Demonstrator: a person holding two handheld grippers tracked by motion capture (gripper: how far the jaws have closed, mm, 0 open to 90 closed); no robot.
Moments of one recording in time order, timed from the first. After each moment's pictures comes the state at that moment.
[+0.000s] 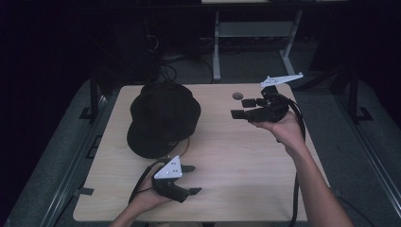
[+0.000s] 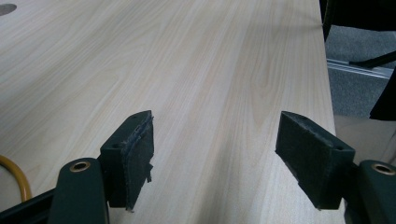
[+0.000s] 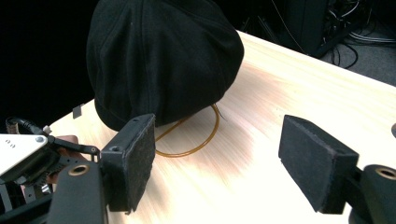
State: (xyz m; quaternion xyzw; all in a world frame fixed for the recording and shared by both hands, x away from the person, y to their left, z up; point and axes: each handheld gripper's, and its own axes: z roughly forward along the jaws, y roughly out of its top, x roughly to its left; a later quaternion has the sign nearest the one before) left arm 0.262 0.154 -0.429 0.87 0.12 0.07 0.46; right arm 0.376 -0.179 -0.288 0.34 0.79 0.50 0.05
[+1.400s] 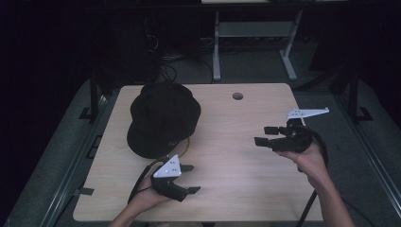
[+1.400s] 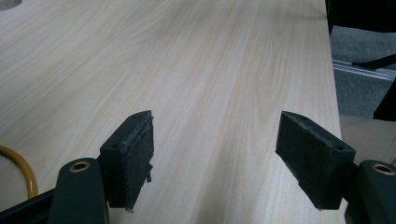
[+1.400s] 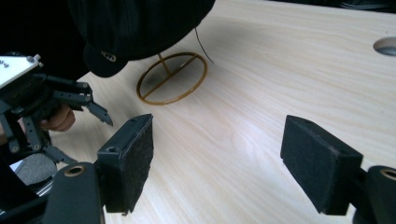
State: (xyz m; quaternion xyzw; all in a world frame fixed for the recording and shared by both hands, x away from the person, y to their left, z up) left arm 0.263 0.155 -0.432 0.87 0.13 0.07 0.46; right arm 0.326 -0.243 -0.353 0.38 0.78 0.50 0.03
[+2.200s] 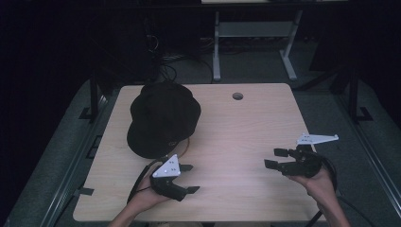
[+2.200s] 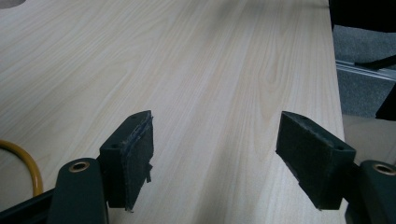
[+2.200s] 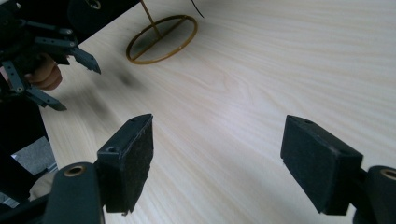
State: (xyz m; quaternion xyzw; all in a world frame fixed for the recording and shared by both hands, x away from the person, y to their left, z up) left arm 0.264 0.158 -0.431 0.87 0.14 0.07 0.46; right arm 0.282 -0.271 -0.404 0.41 0.78 0.48 0.03
